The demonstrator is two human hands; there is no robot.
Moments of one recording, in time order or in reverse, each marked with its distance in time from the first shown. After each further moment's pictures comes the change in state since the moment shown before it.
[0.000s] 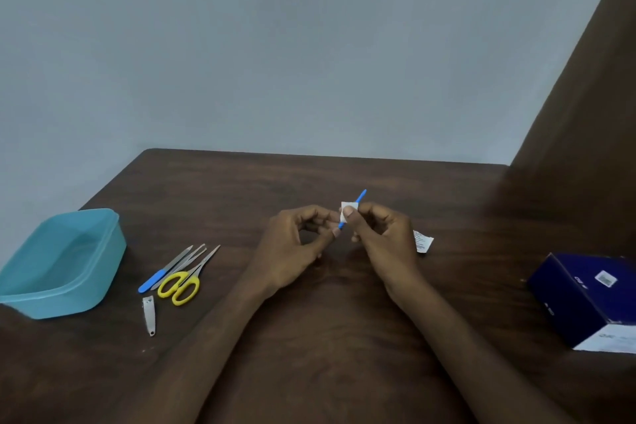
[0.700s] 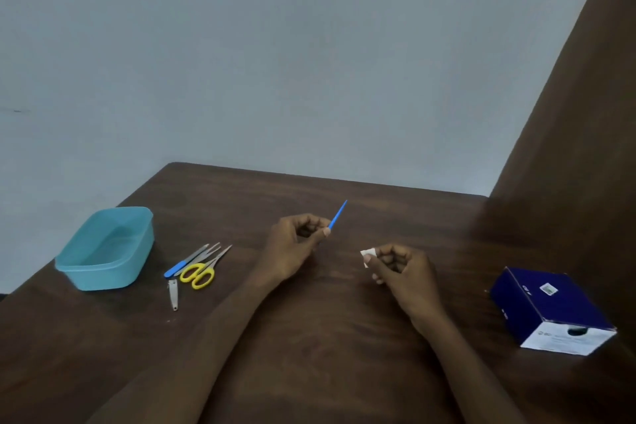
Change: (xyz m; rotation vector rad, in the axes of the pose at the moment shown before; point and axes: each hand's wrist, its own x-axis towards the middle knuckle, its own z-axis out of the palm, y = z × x) left_hand -0.005 0.013 0.003 -0.040 0.127 -0.052; right_hand -0.038 -0.007 -0.064 -0.217 -0.037 0.080
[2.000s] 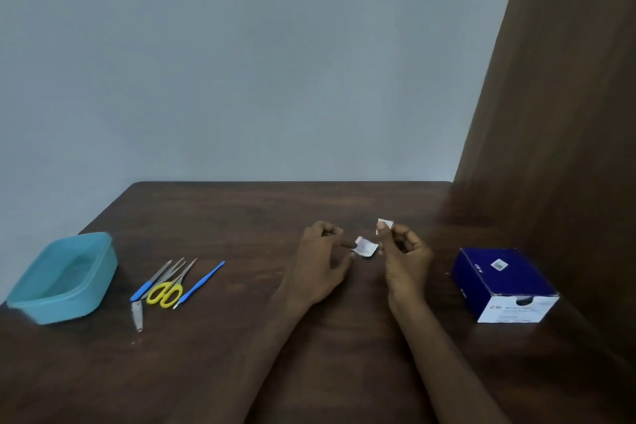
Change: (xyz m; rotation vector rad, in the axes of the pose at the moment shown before) left_hand -0.017 0.029 0.088 0.516 -0.140 0.259; right_hand 0.013 0.006 -0.023 0.369 0.565 0.085
